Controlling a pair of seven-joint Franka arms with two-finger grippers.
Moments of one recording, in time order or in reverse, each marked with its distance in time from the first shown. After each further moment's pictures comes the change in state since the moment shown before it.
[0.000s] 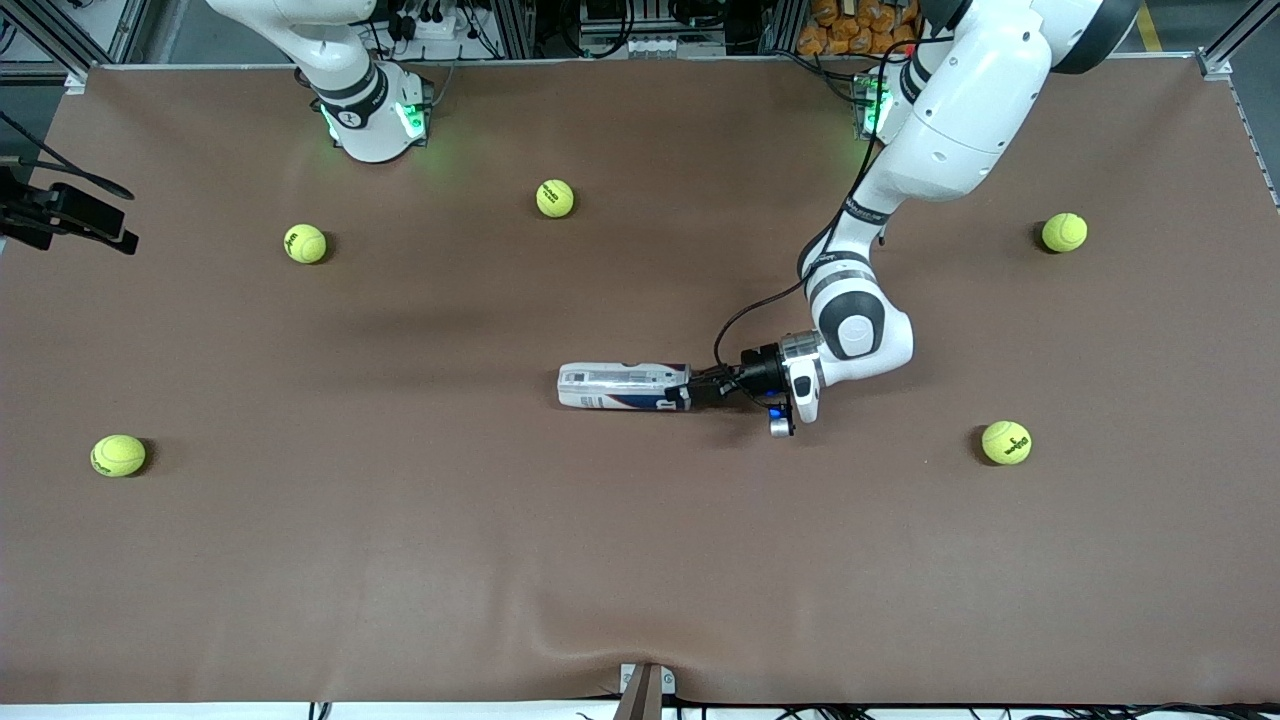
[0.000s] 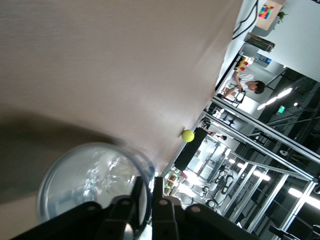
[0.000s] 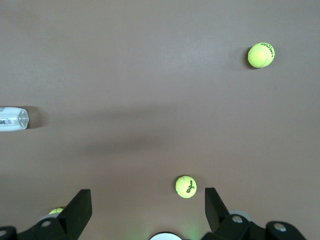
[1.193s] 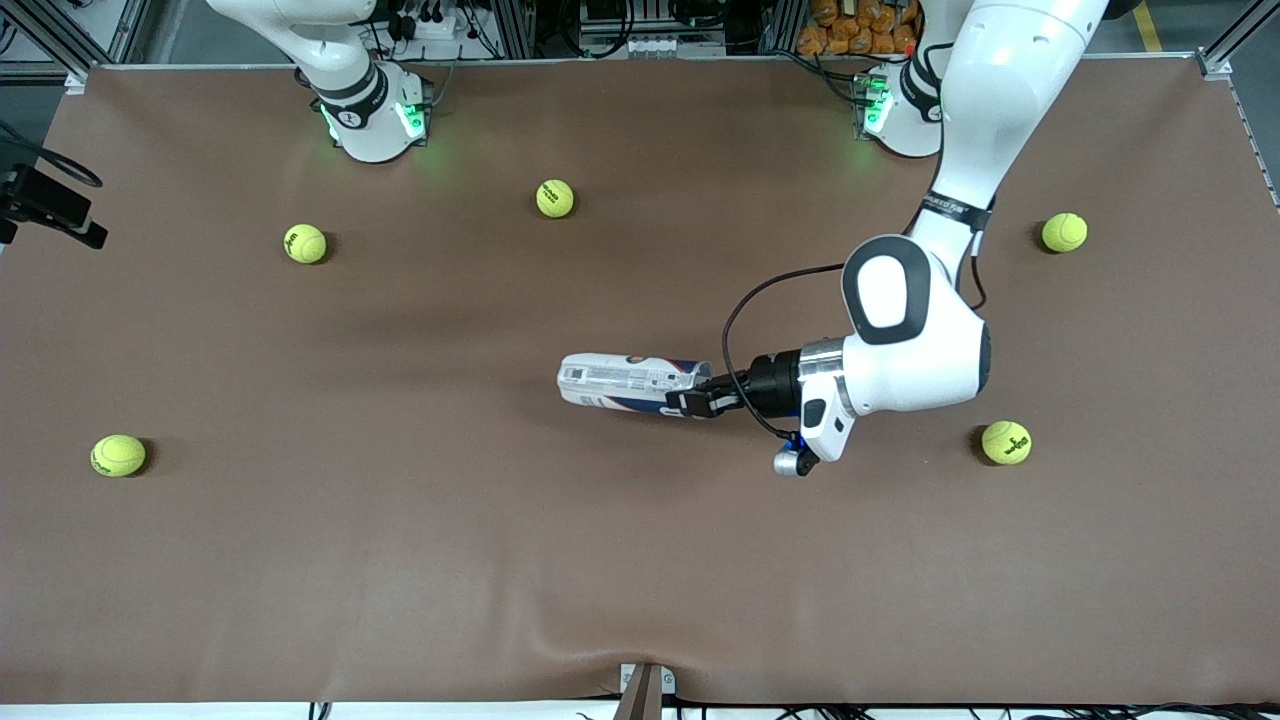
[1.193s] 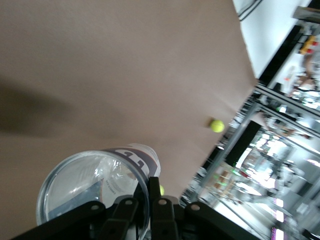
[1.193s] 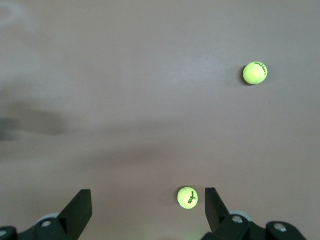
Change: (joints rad) left arm 0.006 -0.173 0.000 0.320 0.881 0.000 -0.858; right arm 0.000 0.000 0.001 0.067 0.008 0.001 0.003
